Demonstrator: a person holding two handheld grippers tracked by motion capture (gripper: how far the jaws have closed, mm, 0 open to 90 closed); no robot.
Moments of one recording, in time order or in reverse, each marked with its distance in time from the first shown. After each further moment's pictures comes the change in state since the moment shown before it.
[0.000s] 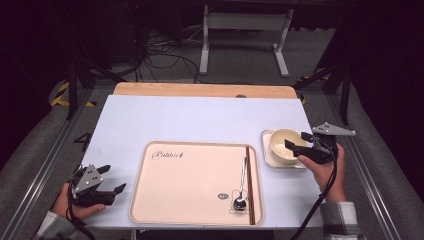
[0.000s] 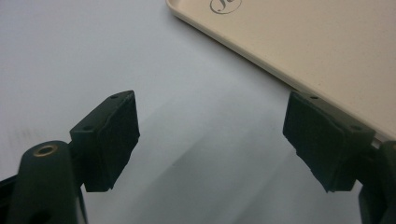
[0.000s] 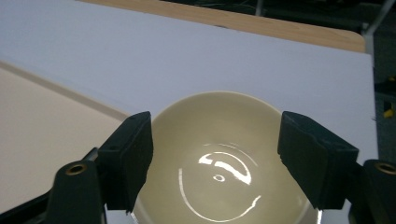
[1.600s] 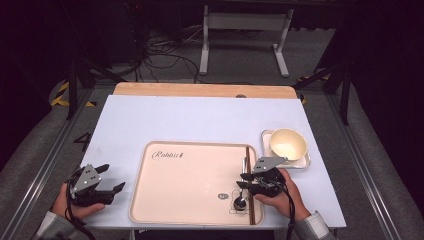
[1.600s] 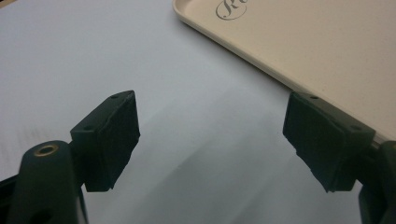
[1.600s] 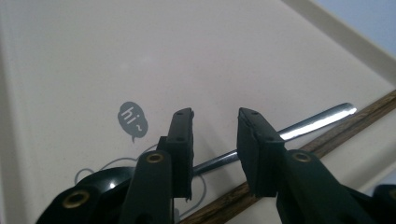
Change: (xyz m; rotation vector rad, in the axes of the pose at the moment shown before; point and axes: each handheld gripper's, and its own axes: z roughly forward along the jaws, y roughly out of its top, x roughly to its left) left arm 0.001 0.000 -0.002 -0.020 0.014 -0.006; right arm 0.136 -0.047 0.038 0.200 0.447 -0.392
